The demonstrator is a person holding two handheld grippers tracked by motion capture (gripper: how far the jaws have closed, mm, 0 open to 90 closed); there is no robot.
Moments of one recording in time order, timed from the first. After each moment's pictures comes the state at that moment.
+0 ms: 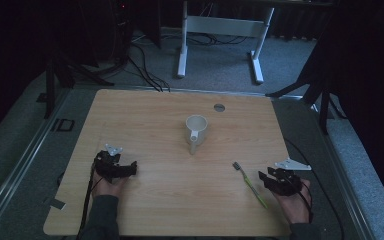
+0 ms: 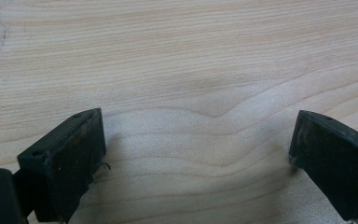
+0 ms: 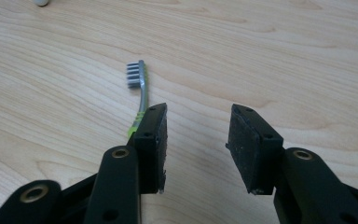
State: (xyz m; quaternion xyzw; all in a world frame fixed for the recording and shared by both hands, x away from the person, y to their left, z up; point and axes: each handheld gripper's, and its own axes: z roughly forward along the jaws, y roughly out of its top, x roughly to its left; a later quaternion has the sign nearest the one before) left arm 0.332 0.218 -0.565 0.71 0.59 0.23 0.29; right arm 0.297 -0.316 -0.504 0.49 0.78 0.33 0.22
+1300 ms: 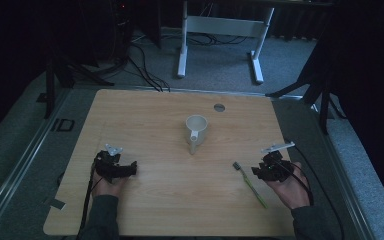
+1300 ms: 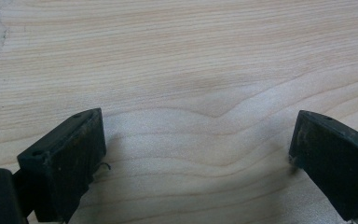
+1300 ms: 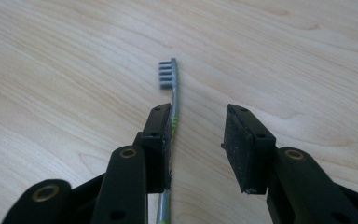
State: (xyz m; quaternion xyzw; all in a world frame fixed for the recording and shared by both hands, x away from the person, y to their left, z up) left arm 0.332 0.218 -0.565 0.71 0.59 0.23 0.29; right arm 0.328 -0.282 -0.467 0.47 0.84 0.23 0.14
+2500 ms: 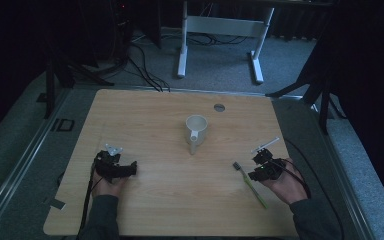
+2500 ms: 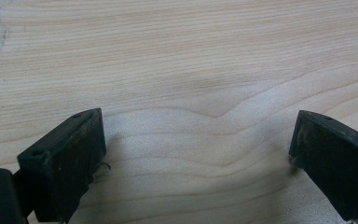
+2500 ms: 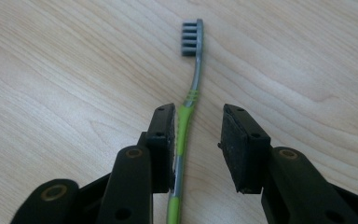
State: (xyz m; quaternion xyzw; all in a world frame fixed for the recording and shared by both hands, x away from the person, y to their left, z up) left arm 0.332 0.218 -0.565 0.71 0.59 0.23 0.29; right arm 0.340 -0.263 -0.471 0.45 0.88 0.14 0.08
